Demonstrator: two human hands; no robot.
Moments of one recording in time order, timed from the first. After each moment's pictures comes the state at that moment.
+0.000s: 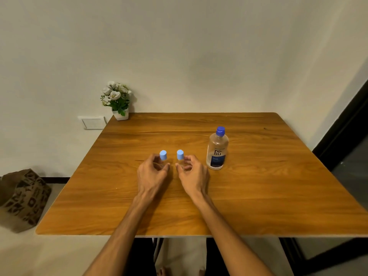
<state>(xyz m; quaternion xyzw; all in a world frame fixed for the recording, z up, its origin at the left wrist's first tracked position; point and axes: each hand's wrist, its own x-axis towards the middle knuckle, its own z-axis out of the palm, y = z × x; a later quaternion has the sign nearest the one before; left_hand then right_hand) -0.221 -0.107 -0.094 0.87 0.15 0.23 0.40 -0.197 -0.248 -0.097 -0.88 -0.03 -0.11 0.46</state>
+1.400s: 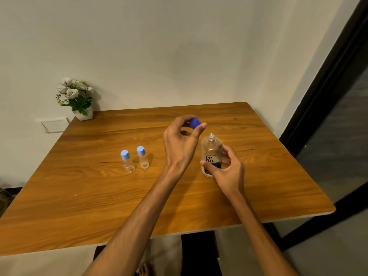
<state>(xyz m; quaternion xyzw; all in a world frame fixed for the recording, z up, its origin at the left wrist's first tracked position) -0.164 -0.288 -0.010 0.78 -0.03 0.34 0.53 -0.186 -0.441 -0.091 -0.82 0.01 -0.17 0.55</state>
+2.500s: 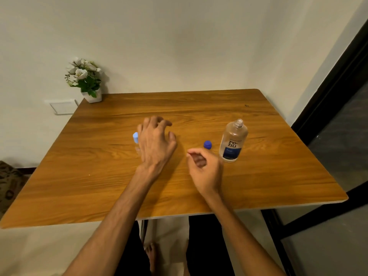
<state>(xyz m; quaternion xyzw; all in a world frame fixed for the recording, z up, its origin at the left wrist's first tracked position) -0.195 -0.190 -0.052 0.92 0.03 0.35 0.18 -0.236 -0.347 -0.097 -0.80 -0.08 -0.22 0.55</state>
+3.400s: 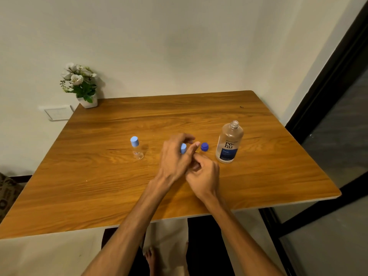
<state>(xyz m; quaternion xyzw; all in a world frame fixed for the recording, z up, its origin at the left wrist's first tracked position) -0.215 -0.232 -0.060 0.87 -0.09 0.20 0.44 -0.232 -0.349 -0.106 -0.84 -0.10 -0.21 0.49</state>
